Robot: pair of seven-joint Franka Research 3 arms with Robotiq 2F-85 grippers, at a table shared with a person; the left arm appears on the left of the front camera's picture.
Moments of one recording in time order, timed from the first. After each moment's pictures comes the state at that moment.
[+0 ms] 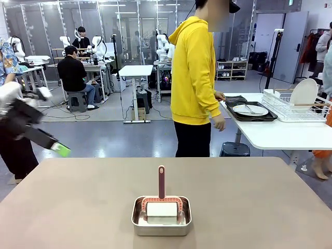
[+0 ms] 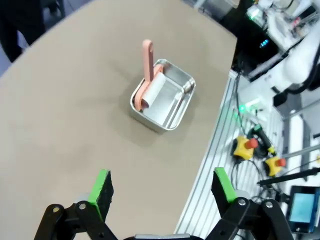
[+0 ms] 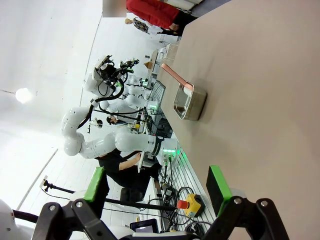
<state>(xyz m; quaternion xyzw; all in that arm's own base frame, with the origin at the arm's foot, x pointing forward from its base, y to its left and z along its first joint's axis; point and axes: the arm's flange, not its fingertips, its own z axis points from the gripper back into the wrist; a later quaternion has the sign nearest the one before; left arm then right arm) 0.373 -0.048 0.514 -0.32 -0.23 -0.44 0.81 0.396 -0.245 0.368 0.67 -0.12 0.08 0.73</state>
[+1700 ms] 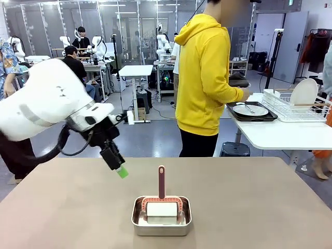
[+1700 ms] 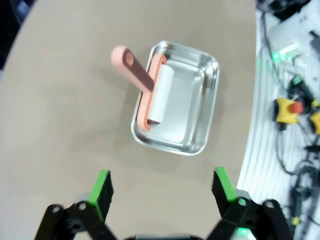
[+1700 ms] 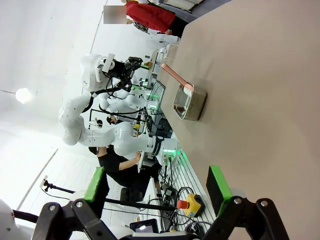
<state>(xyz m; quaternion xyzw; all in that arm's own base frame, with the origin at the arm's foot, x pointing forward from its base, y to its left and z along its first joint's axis) 0.421 -0.216 0.481 -0.18 -0.16 -0.60 0.77 0.396 -0.245 0.368 0.67 -0.12 0.08 0.73</state>
